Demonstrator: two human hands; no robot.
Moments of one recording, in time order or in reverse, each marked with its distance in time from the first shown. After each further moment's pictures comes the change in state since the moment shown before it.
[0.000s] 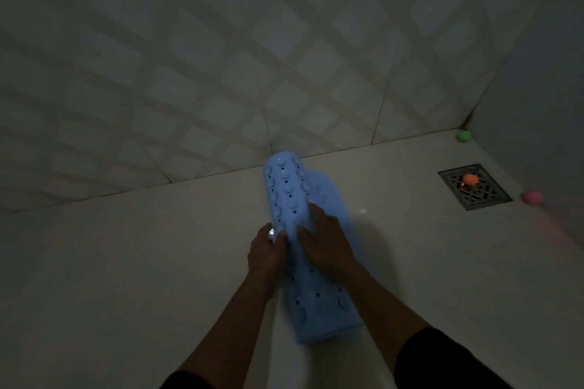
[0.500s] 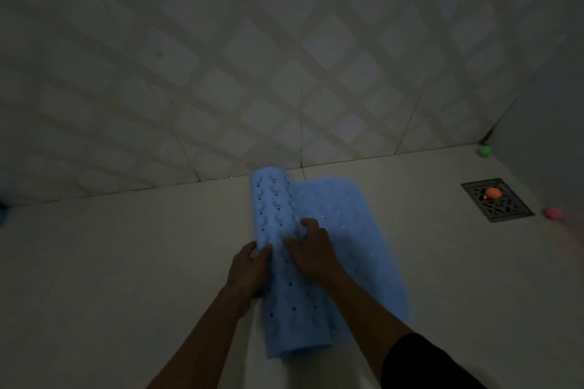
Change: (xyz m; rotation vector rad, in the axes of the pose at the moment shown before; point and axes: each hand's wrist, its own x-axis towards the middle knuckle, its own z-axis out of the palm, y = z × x) left_hand 0.002 -0.025 -0.106 -0.165 -0.091 -0.121; right_hand -0.011 -0.058 0.073 0.057 -0.014 0.037
